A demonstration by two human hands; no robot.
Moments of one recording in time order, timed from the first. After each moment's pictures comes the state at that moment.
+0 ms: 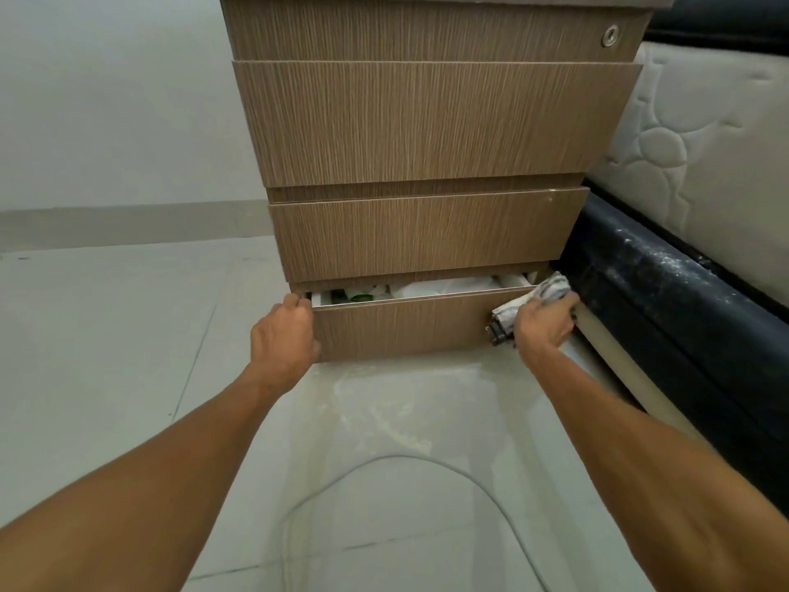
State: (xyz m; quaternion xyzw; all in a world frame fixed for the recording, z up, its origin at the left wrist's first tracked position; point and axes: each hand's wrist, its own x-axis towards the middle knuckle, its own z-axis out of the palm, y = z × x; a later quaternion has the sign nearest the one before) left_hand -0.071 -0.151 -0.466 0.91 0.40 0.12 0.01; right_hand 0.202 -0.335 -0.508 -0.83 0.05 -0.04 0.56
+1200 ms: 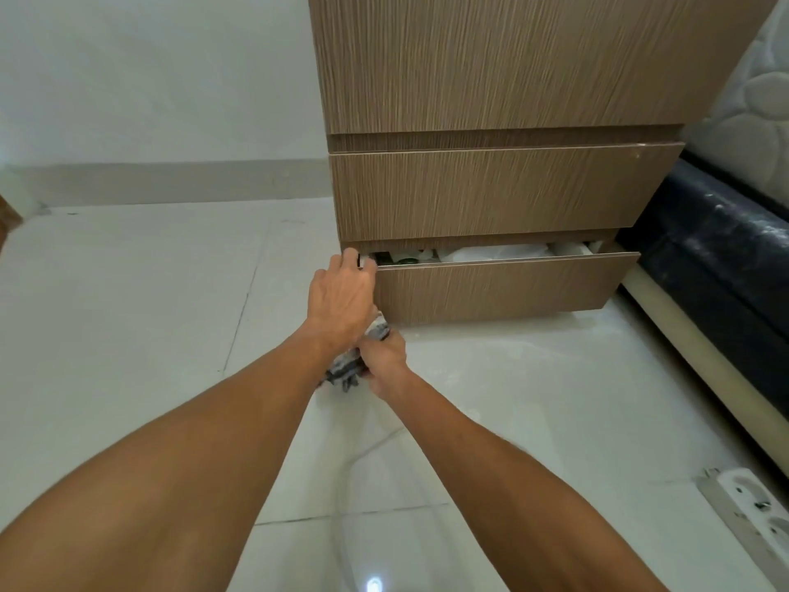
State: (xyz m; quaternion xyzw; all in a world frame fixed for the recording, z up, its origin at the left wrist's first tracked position) left_hand -0.072 -0.136 -0.478 0.94 0.33 0.11 -0.06; right_hand -0.031 -0.176 -0.580 -0.66 0.00 0.44 0.62
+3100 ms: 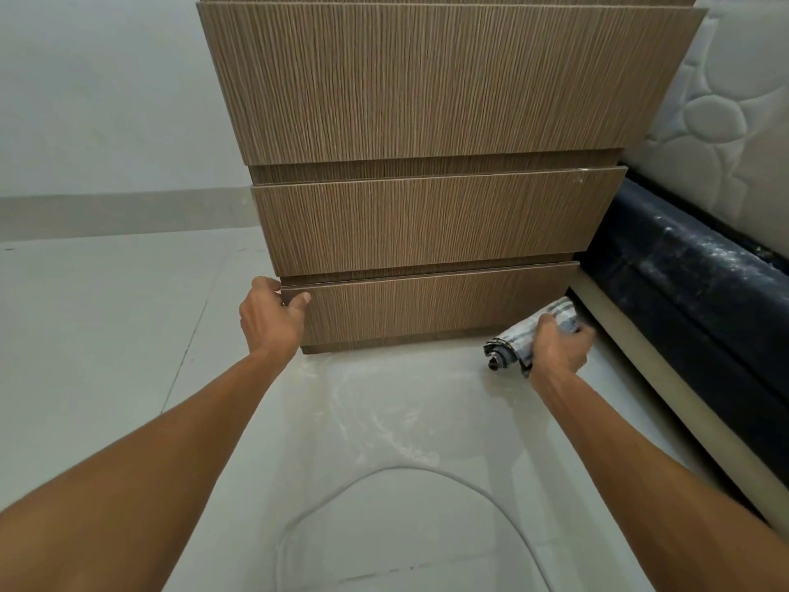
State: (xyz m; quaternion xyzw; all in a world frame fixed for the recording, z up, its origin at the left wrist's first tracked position) left_hand -0.035 -0.109 -0.495 0.70 0.53 0.35 0.32; right_hand 0.198 -0.334 -0.548 -0.69 0.16 0.05 0.70
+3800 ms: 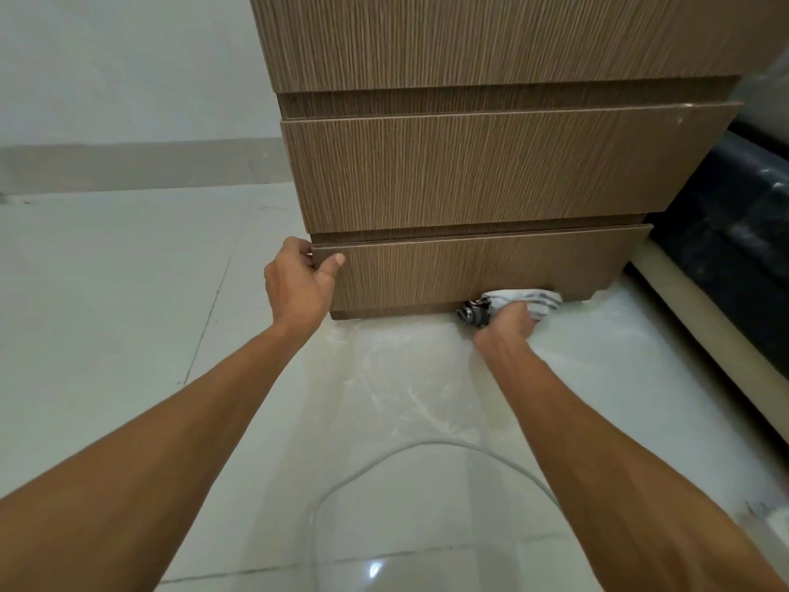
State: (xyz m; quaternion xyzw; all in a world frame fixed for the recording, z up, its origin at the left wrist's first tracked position) left_hand -0.043 -0.097 -0.509 0.72 0.47 0.37 0.34; right_hand 0.160 -0.226 -0.597 -0.53 0.27 0.18 0.79
